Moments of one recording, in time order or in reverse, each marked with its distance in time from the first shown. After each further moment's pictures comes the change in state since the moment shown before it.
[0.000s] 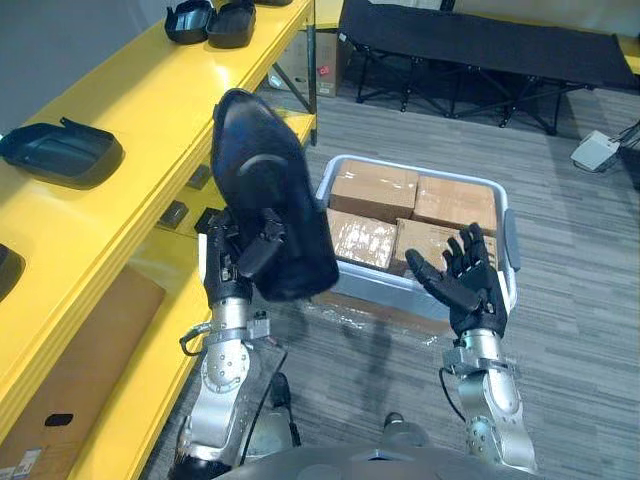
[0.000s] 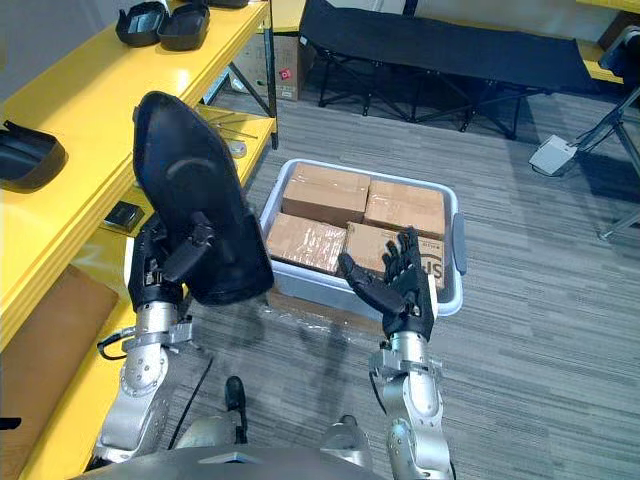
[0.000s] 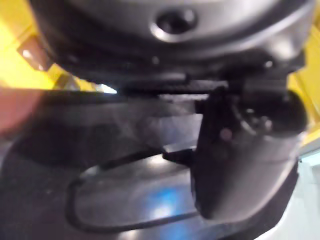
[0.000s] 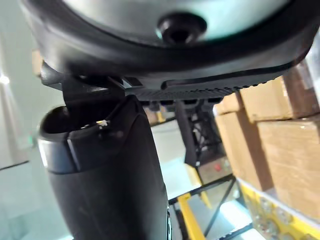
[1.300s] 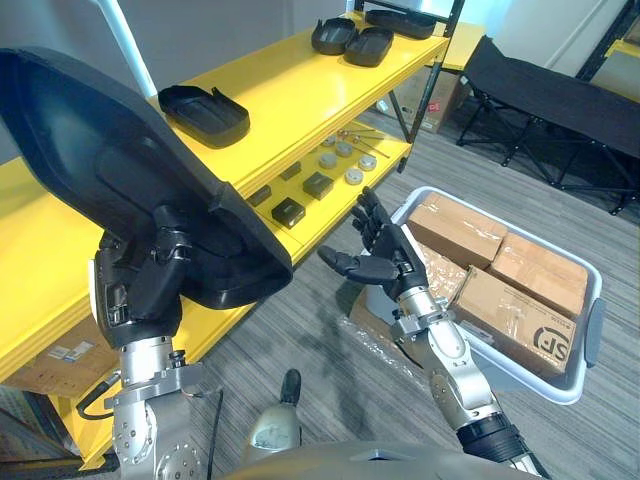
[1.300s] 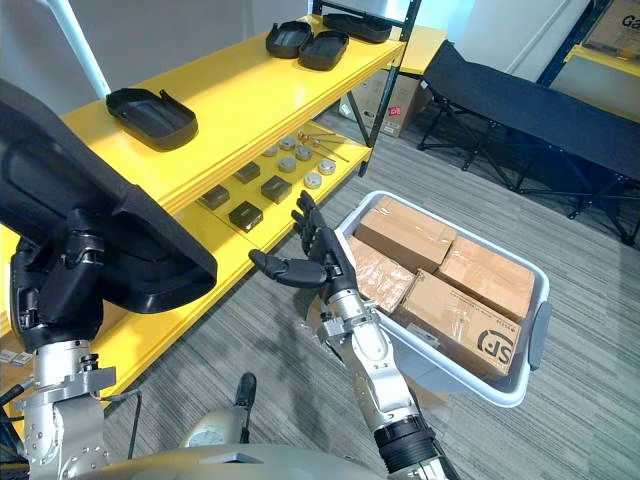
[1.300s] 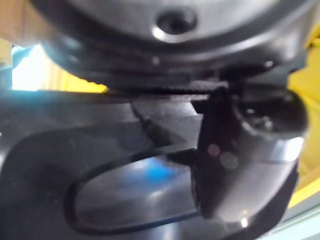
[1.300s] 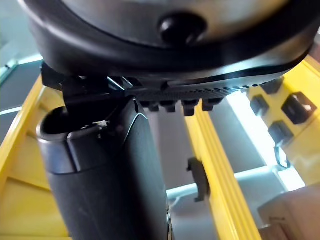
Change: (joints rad) left arm 0.271 -0.085 0.307 -0.263 -0.302 -0.104 -0.315; right arm -0.303 -0.055 0.285 0.103 -0.072 0.068 0.158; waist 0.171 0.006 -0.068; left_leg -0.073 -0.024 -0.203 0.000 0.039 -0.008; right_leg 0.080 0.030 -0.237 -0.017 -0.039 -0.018
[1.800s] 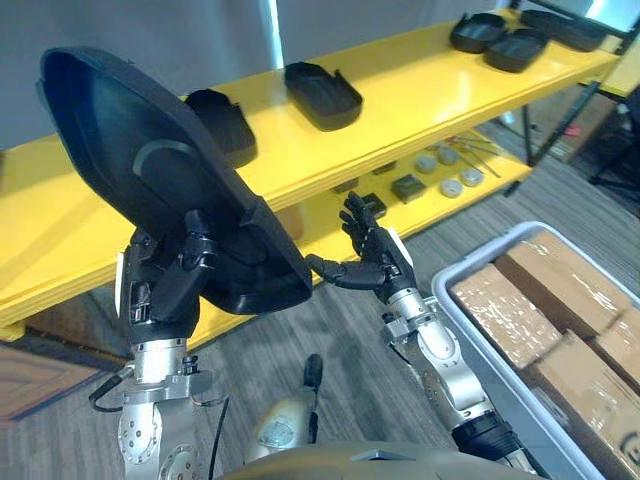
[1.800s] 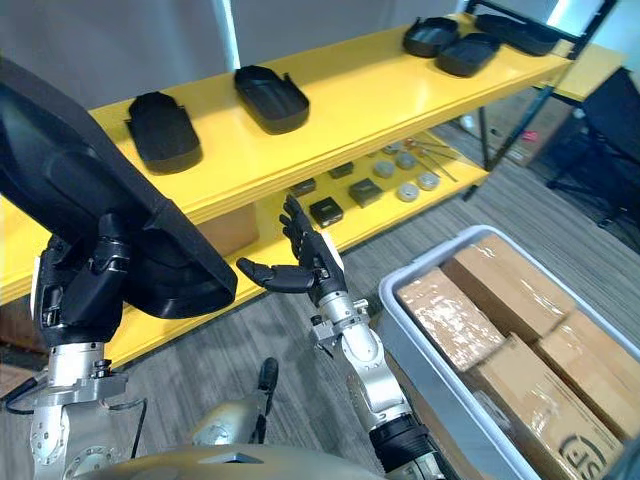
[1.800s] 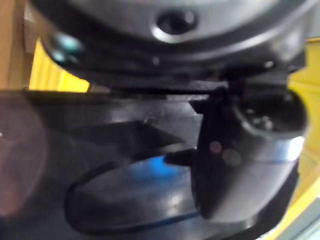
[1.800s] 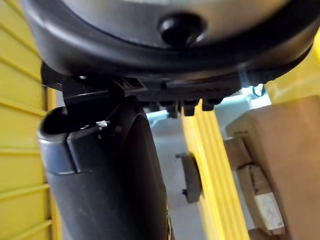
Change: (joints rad) left arm -0.074 0.064 -0.065 0.054 -0.042 0.012 -0.213; right arm 0.007 -0.002 0.002 0.019 -0.086 -0.036 -0.077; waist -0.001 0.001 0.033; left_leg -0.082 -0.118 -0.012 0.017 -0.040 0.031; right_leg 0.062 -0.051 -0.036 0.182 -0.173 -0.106
